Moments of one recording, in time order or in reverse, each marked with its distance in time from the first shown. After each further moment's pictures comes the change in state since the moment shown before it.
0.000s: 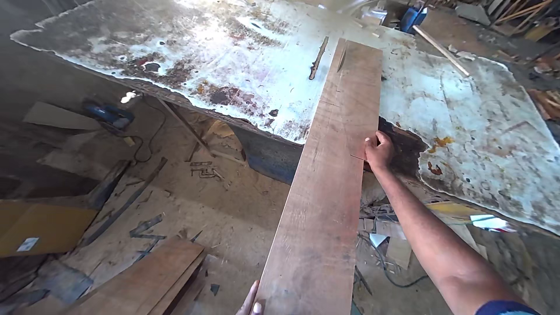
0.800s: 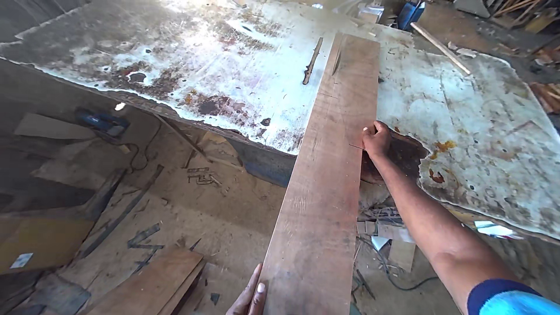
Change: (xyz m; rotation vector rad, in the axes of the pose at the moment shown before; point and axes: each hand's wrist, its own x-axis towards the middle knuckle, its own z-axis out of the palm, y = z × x) left_hand 0.062 0.023 0.043 0.073 0.036 0.002; right_hand 0.074 0.000 0.024 -0.028 -0.006 -0.040
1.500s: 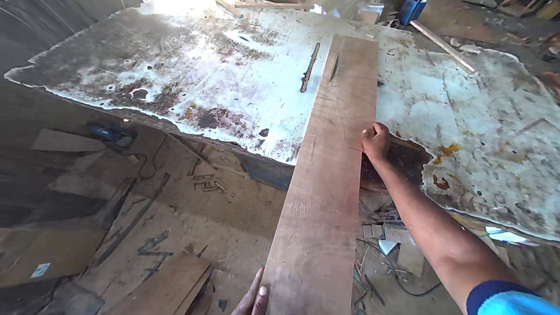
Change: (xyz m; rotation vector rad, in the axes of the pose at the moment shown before) left_hand 0.019 0.003 0.006 0.026 -0.011 -0.011; right_hand 0.017 0.000 0.007 -0.001 -0.007 0.010
